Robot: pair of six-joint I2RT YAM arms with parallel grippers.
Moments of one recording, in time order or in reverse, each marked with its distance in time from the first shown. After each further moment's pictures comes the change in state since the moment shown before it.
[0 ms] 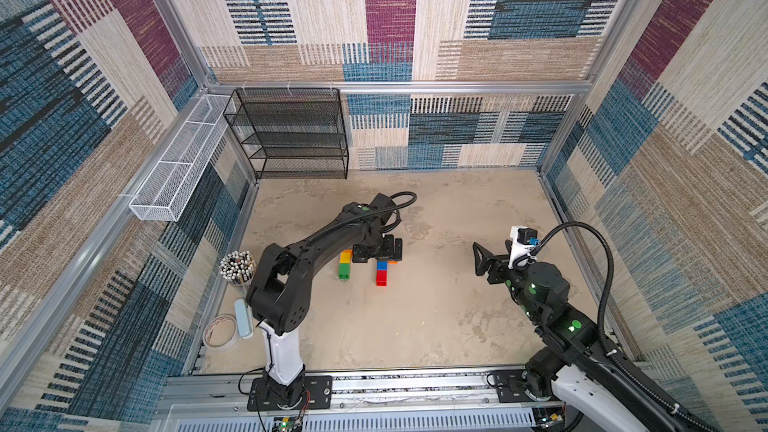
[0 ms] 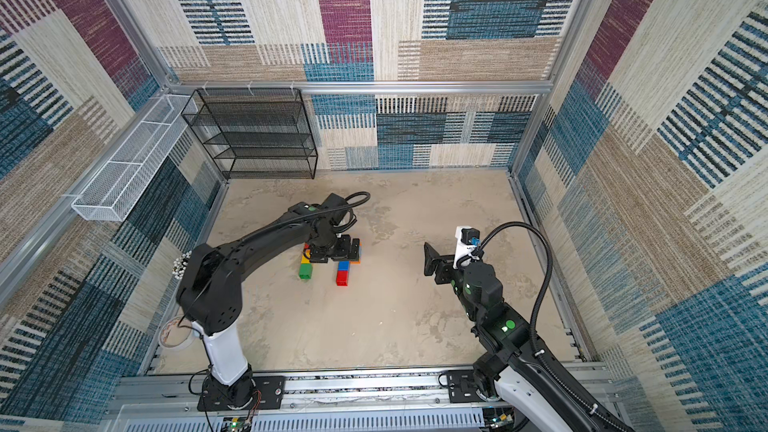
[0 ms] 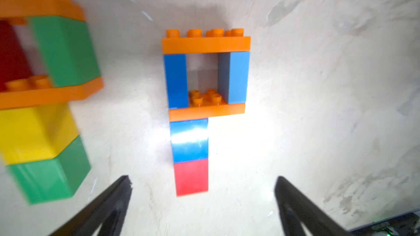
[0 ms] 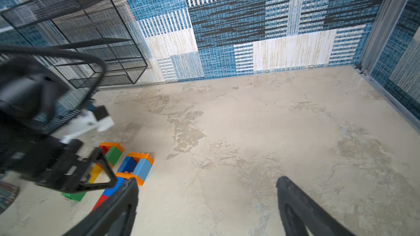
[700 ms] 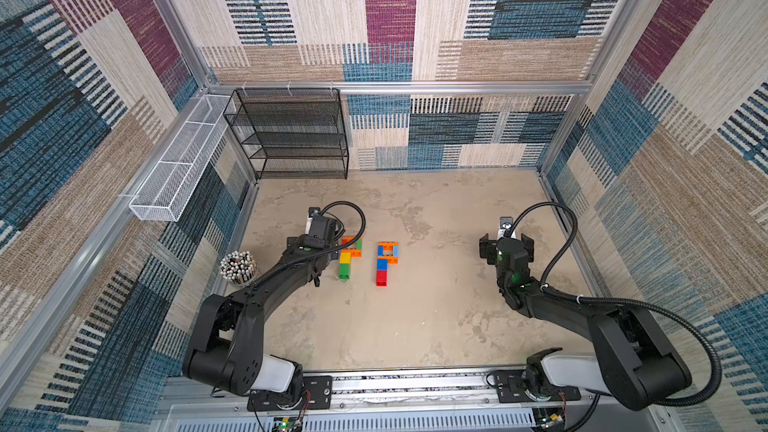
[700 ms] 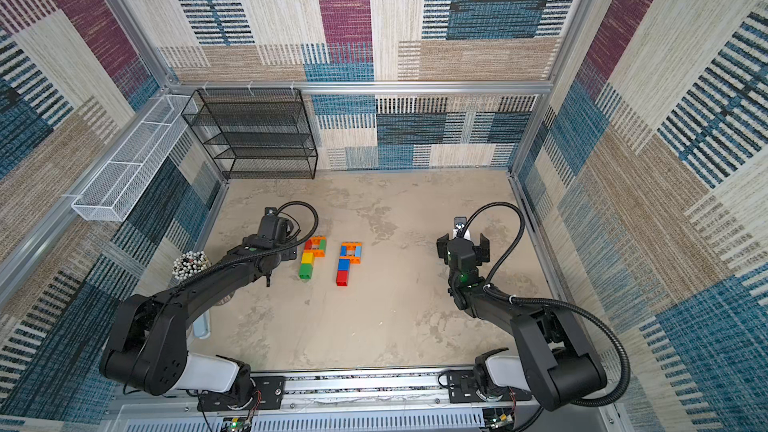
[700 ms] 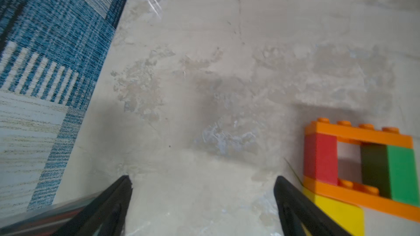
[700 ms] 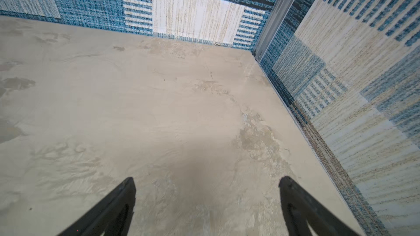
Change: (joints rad) left arm 0.305 -0.370 -0.639 0.706 -0.584 0.358; right arm -0.273 0.692 -0.113 0.677 0.212 -0.330
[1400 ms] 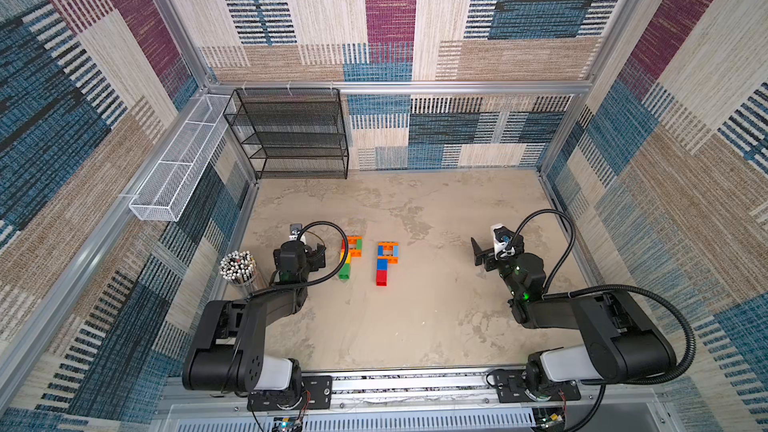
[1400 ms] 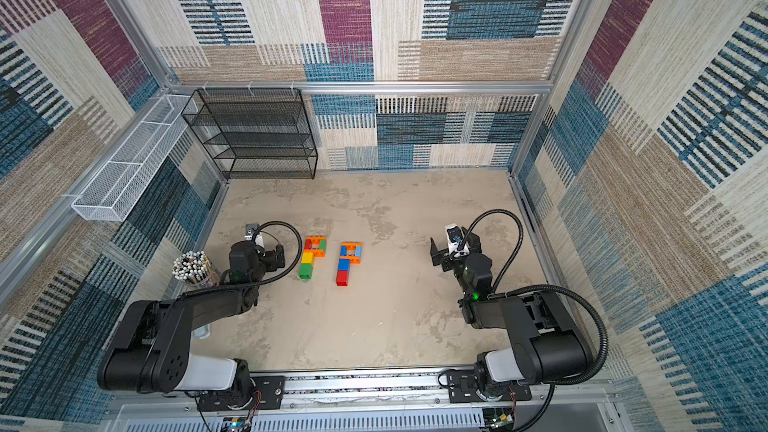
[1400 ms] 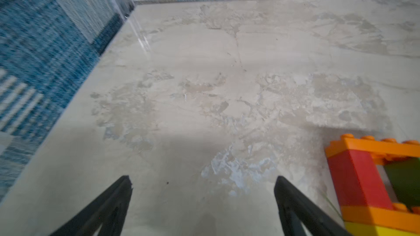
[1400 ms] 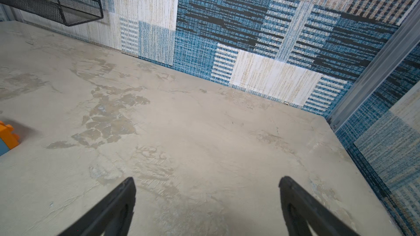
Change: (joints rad) left arm 0.232 0.067 -0.386 0.785 0.335 0.159; right arm -0.148 0.093 -0.153 0.510 -0.620 -0.156
